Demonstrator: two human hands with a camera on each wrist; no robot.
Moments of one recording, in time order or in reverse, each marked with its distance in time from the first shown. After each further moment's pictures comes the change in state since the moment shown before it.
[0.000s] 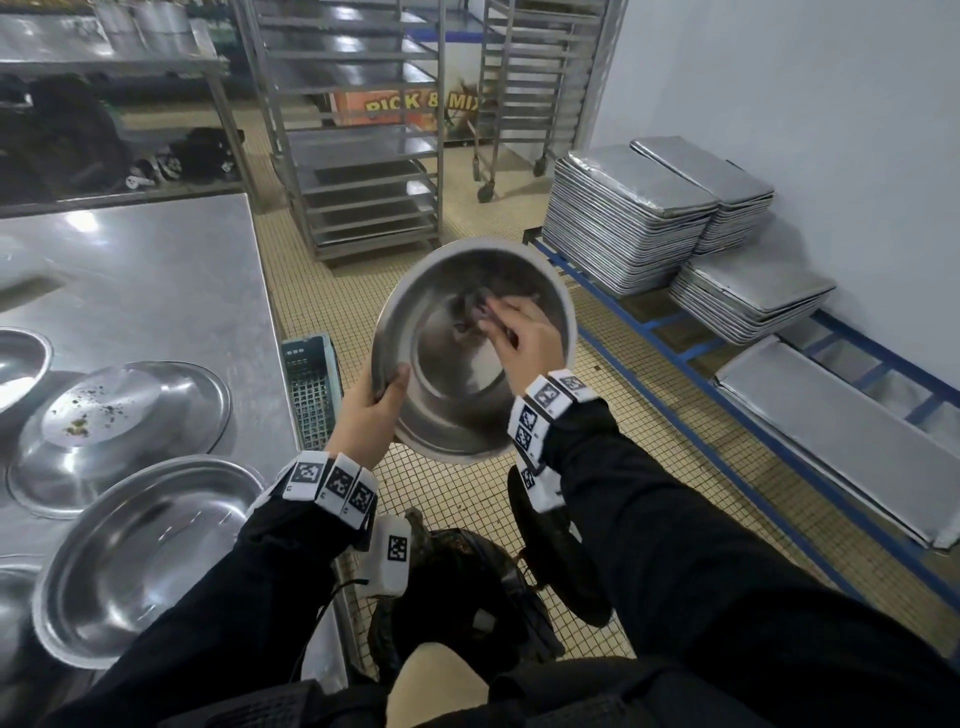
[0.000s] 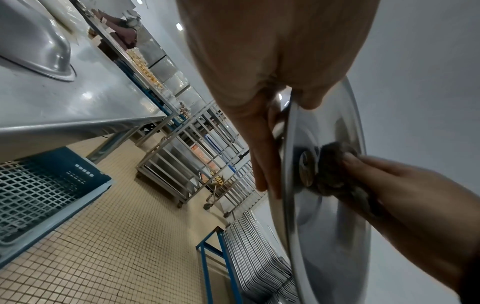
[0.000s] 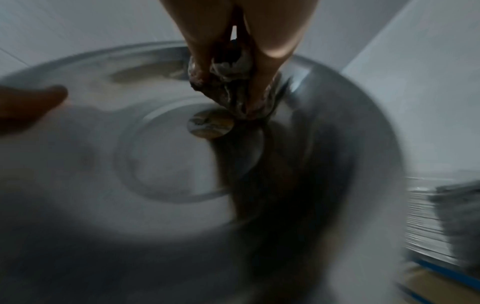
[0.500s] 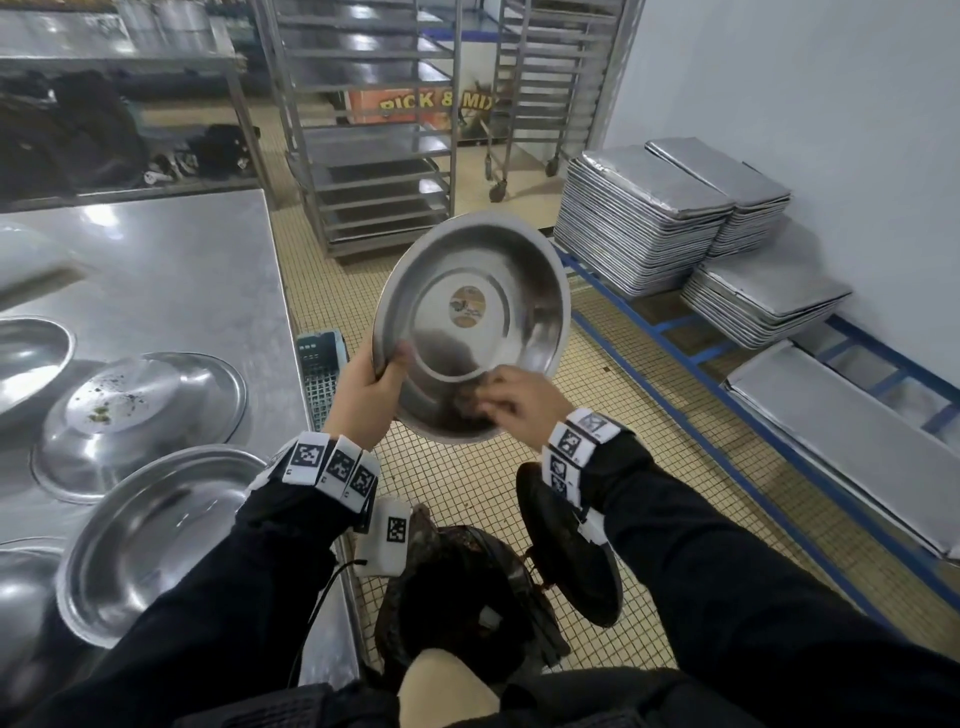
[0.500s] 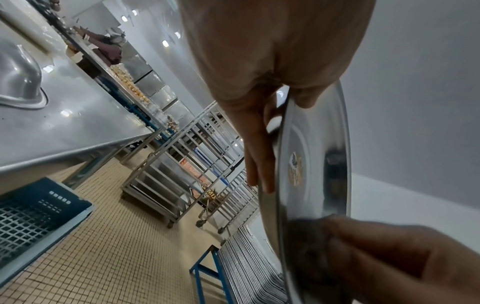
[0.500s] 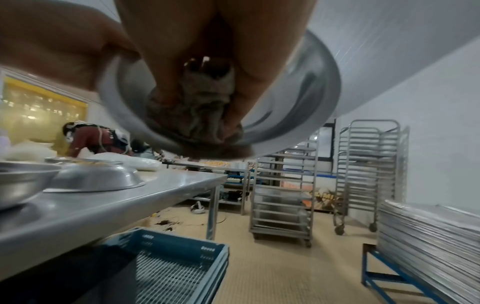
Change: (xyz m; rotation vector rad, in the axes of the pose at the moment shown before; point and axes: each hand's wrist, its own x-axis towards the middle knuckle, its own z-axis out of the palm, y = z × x) left_hand 0.001 0.019 -0.013 0.069 0.052 0.063; right_hand -0.041 0.004 -0.008 -0.155 -0.514 -0.237
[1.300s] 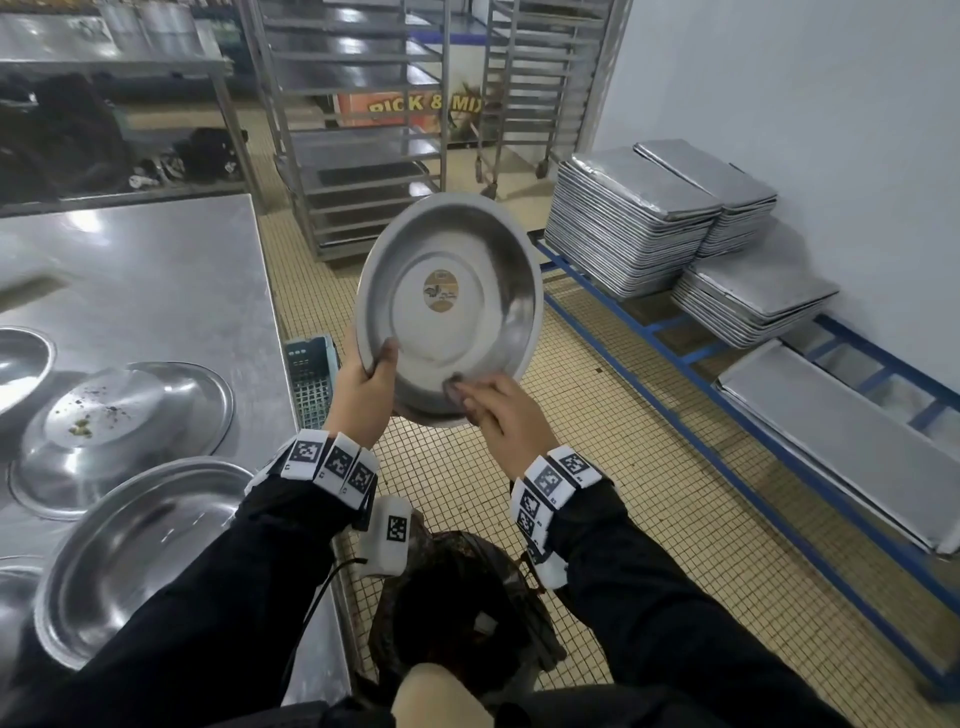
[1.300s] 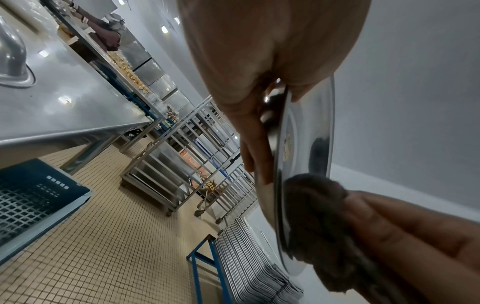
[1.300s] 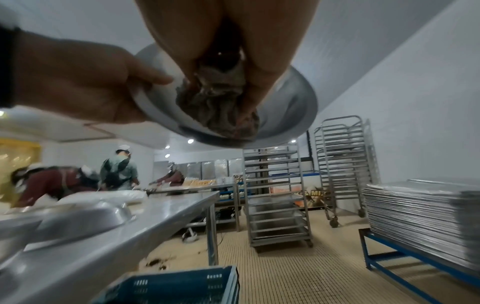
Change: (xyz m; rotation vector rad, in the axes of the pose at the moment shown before) left_hand 0.018 -0.006 0.010 0.012 0.055 -0.121; right_hand -0.012 -0.017 0.030 0.165 0.306 0.087
